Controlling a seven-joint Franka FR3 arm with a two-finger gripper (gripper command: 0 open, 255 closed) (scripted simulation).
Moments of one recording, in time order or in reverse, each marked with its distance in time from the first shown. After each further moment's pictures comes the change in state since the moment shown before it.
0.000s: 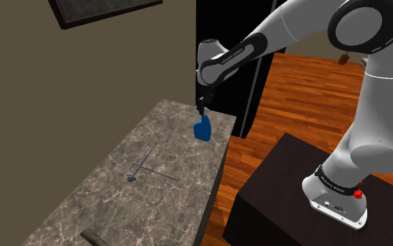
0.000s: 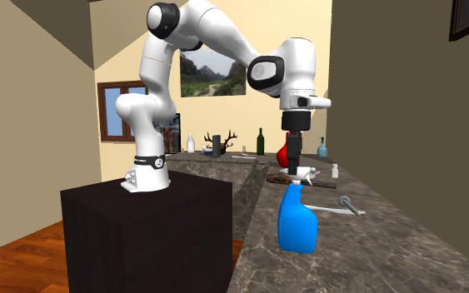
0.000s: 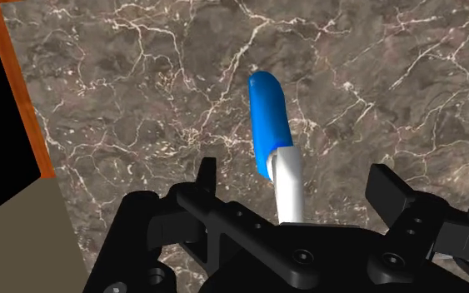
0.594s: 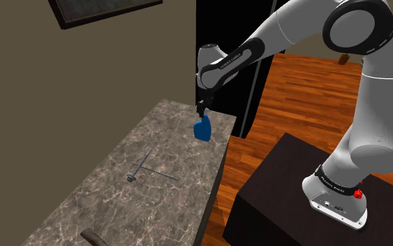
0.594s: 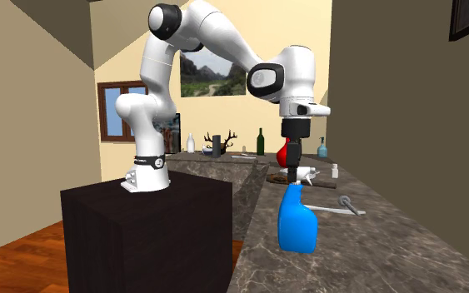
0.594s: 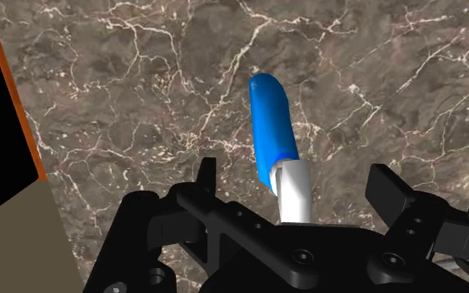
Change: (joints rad) arm 0.000 0.029 -0.001 -0.011 -0.001 0.041 0.000
